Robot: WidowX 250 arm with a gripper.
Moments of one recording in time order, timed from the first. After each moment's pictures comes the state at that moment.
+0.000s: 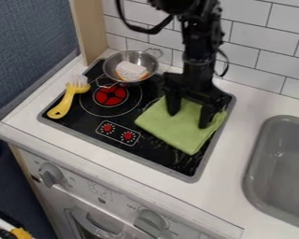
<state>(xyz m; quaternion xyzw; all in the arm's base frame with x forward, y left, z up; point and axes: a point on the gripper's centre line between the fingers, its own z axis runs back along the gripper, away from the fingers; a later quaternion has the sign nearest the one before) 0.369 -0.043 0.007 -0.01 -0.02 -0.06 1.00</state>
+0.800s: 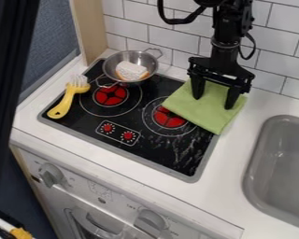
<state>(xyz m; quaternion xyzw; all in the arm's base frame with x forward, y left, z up) 0.413 -0.054 0.009 0.01 -0.03 -0.01 1.00</state>
